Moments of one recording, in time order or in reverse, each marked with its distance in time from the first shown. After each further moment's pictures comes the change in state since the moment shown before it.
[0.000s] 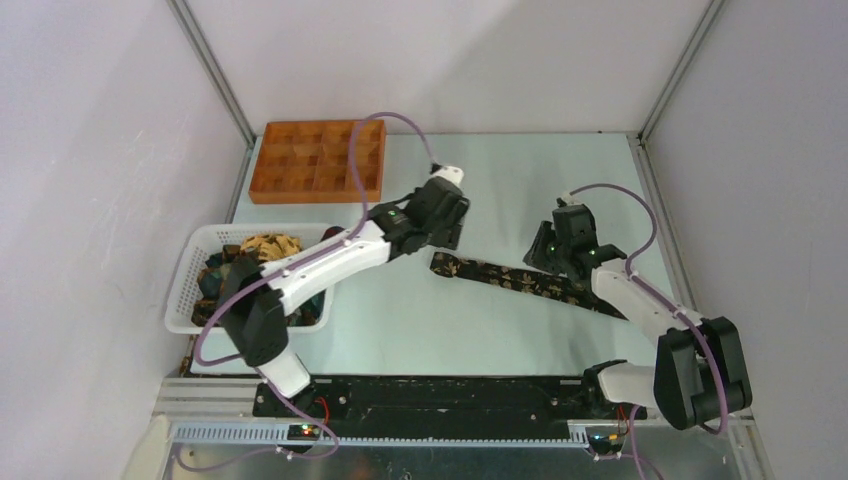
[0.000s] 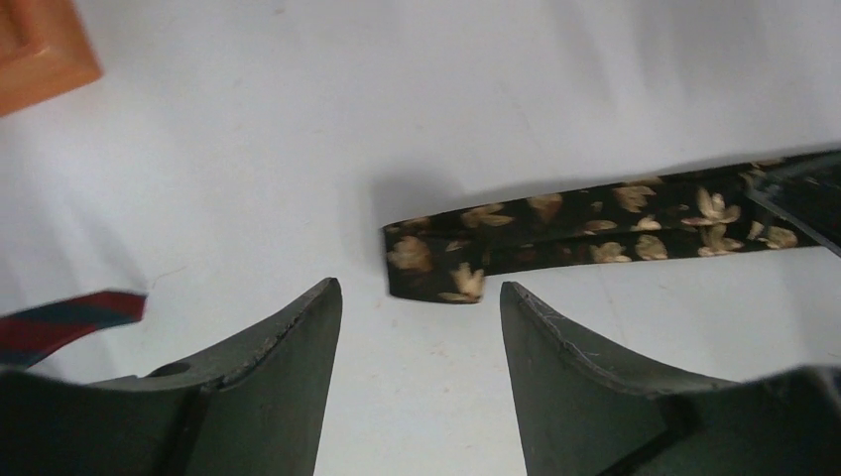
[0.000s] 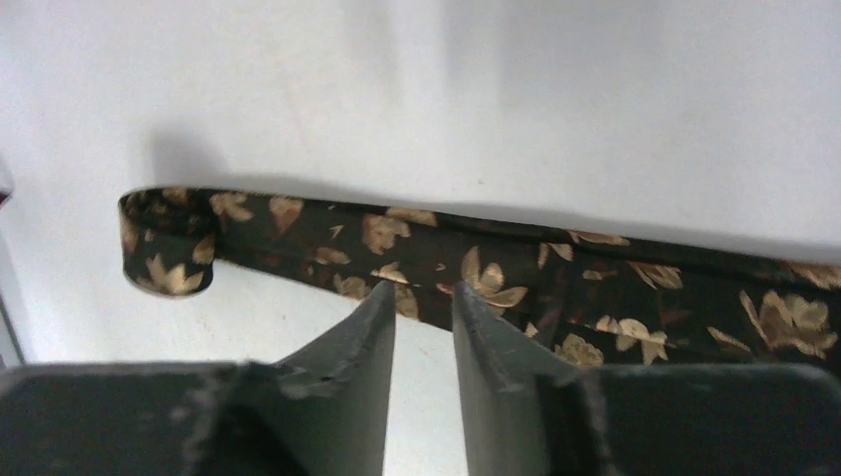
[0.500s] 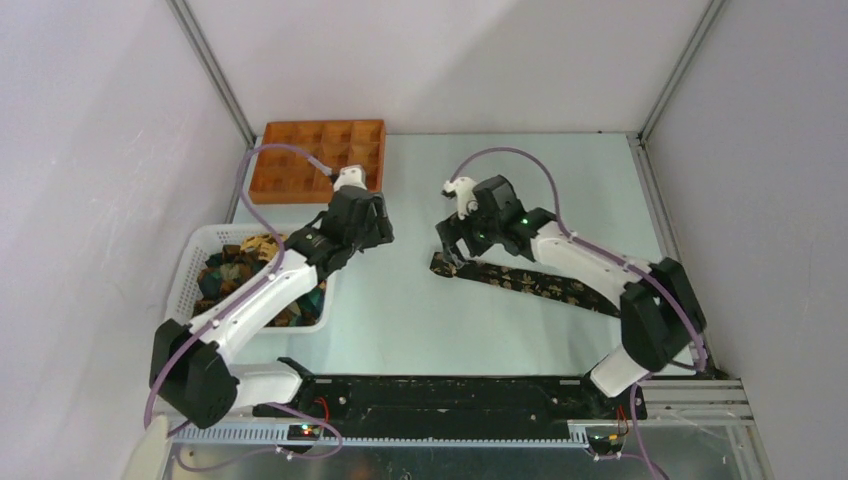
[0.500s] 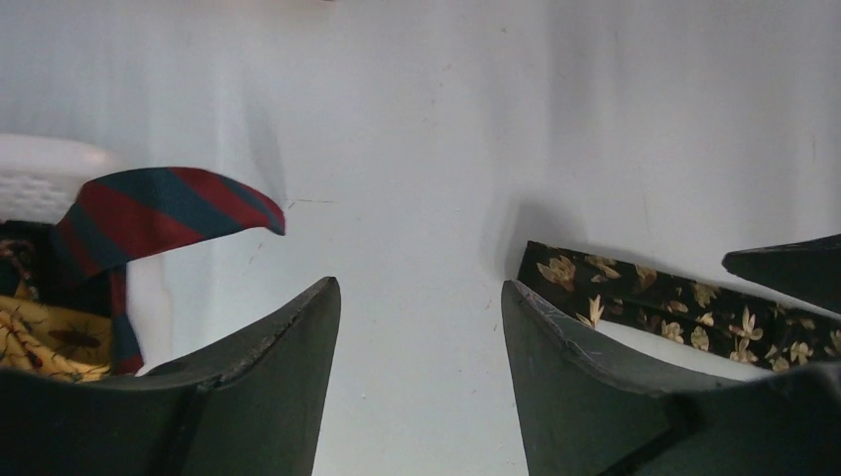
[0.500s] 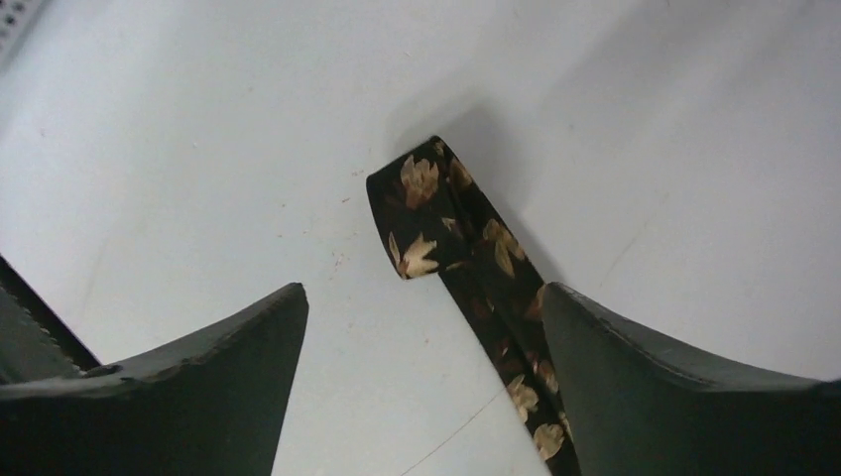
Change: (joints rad) left arm 0.323 -0.419 -0.436 0.145 0.049 -0.189; right arm 0.345 0.278 0.397 -0.023 -0.195 -0.554
